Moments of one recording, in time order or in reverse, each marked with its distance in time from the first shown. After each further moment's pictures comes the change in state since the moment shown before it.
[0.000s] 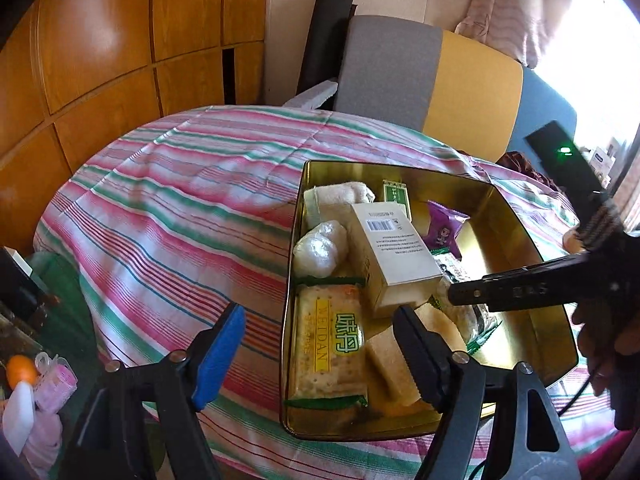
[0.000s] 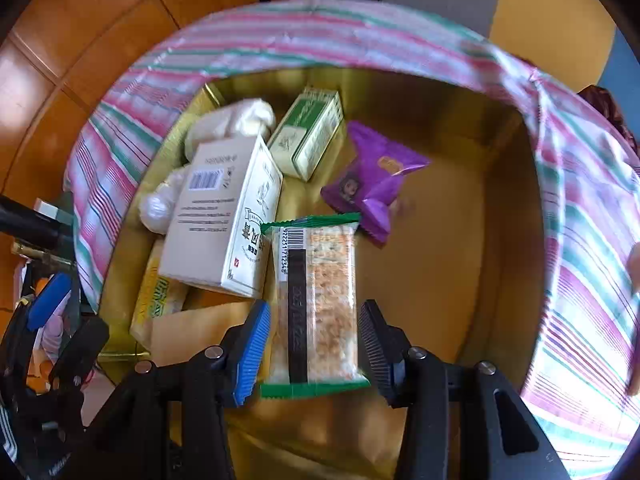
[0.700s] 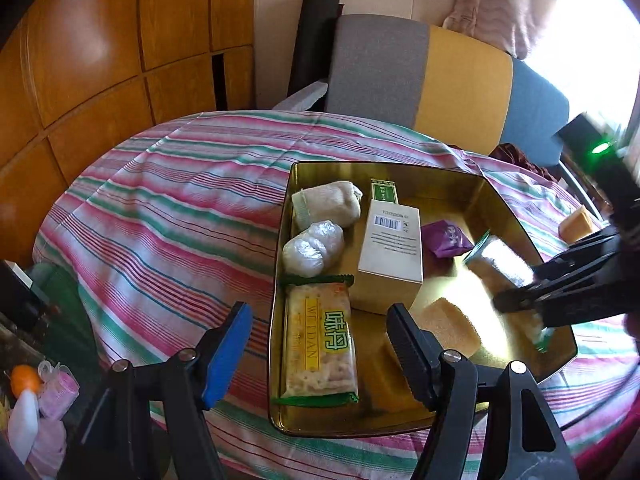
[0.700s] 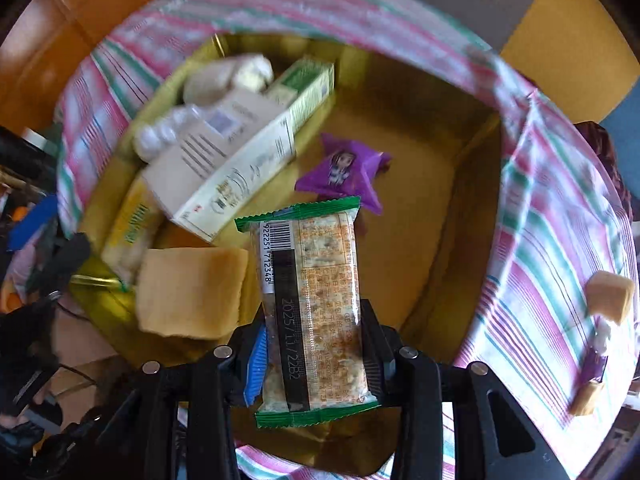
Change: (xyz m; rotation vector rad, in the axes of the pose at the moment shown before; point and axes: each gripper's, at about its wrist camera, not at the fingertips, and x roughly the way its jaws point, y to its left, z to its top) left arm 0.000 -0.008 -0.001 0.033 0.007 -0.010; right arm -0.001 0.011 0.012 -0.187 0.172 -0.135
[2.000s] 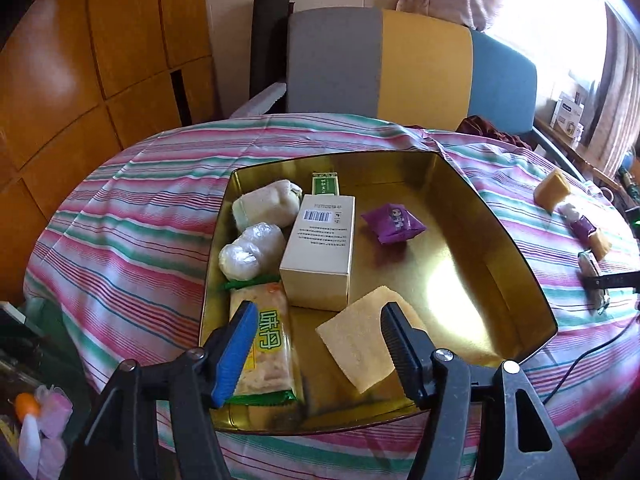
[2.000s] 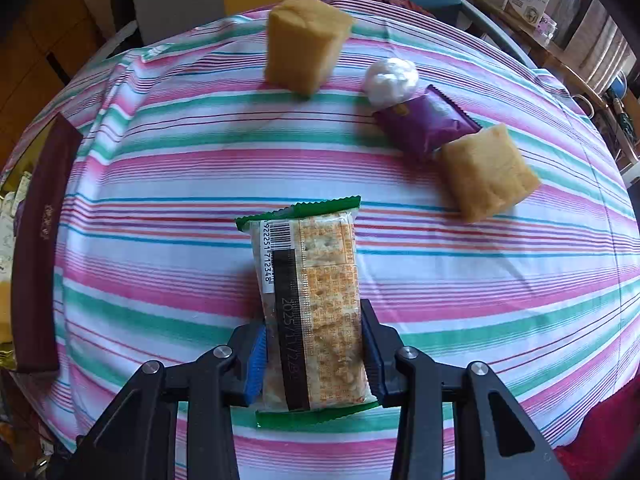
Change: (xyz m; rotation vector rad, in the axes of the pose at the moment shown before) left arm -0.003 -0.052 -0.003 0.142 0.009 -0.033; right arm -0.008 -0.253 -0.228 0.694 -0.173 -0.137
